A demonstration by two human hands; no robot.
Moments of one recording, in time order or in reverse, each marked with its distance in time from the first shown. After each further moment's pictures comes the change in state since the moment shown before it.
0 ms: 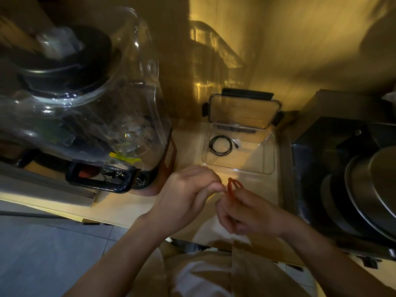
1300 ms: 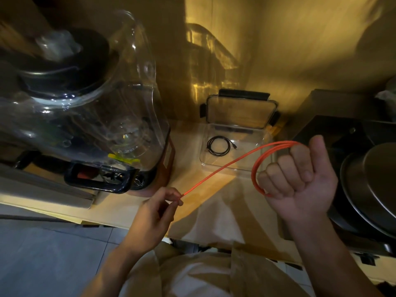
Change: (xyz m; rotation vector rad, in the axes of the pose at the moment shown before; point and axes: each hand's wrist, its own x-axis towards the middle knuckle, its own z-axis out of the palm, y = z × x) left_hand -0.088 -0.039 0.005 -0.172 0.042 -0.588; right_hand -0.019 -0.017 -0.027 1.136 0.182 -0.767
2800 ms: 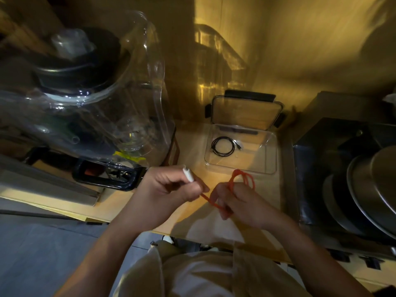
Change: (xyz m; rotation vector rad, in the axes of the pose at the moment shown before) left_hand 0.032 0.084 -0.033 -0.399 -0.187 0.182; right_hand -0.007 0.056 -0.029 -1.518 0.089 0.669
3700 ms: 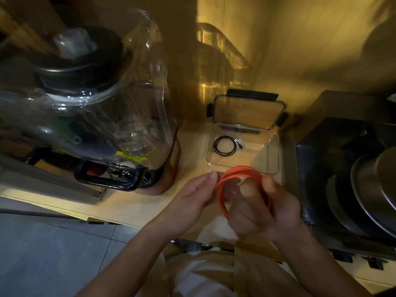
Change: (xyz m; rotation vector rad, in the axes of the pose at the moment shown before) left_hand 0.008 -0.017 0.045 -0.269 -0.030 -0.344; right_hand -0.011 -0.031 -0.002 1.134 -0.618 -0.487
